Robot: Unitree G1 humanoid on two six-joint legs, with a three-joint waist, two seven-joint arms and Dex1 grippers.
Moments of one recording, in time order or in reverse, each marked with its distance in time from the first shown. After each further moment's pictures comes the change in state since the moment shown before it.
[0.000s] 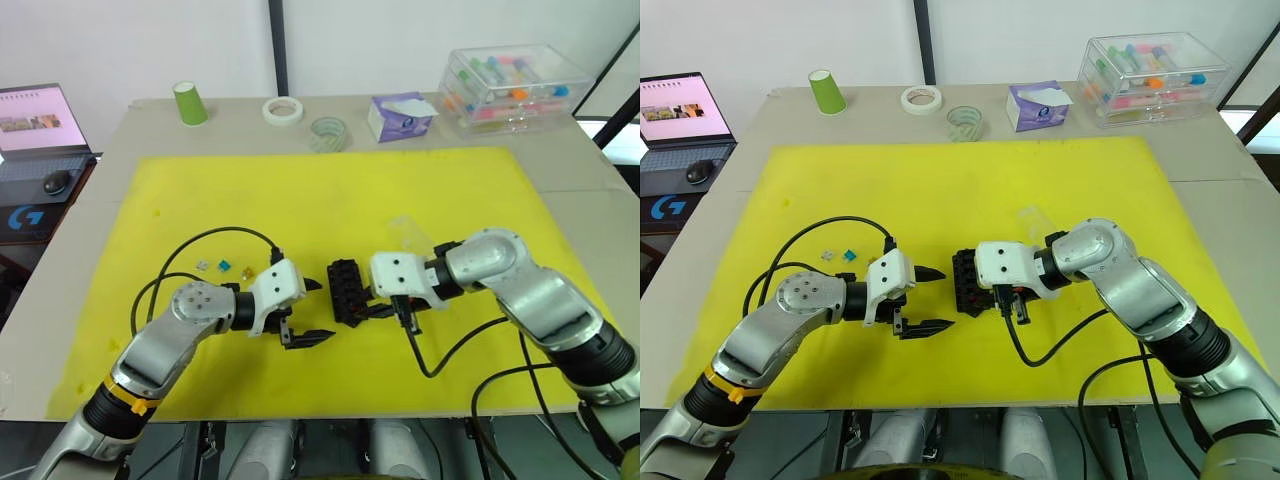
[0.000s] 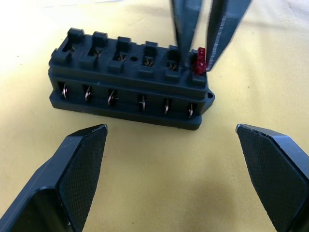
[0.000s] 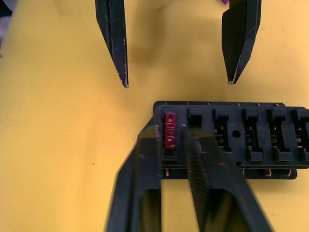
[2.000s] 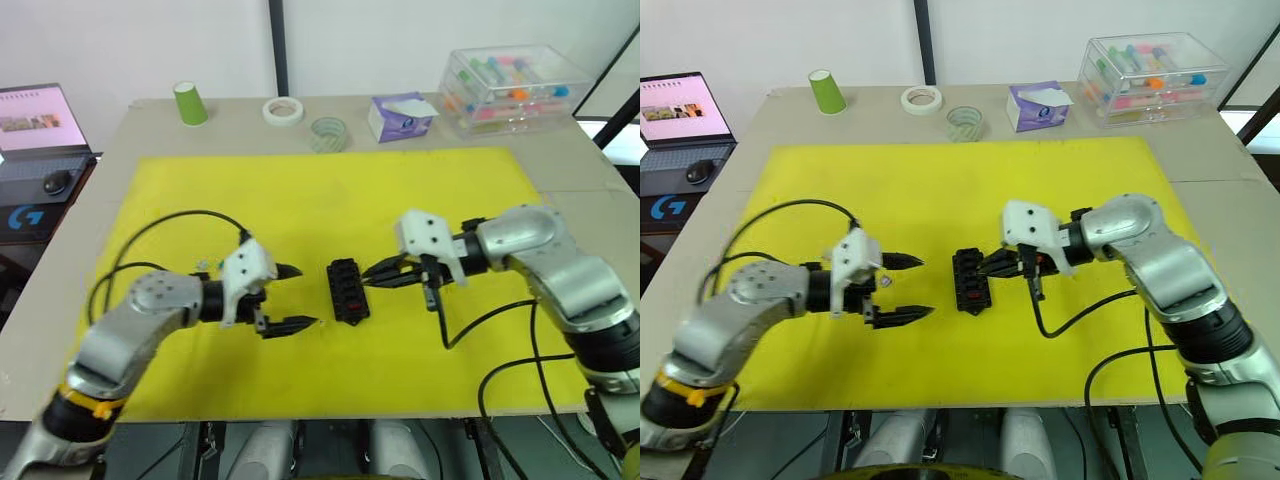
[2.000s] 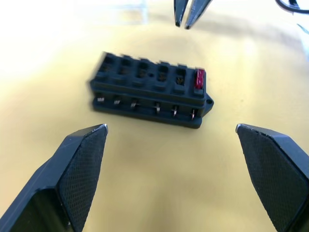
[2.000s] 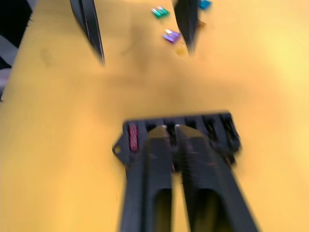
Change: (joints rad) left arm 0.066 0.165 0.328 -0.168 -0.279 0.217 -0.035; right arm -0.008 -0.068 -0.213 0.089 0.170 0.011 0.027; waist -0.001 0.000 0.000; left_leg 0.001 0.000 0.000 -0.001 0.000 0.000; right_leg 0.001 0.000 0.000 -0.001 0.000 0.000
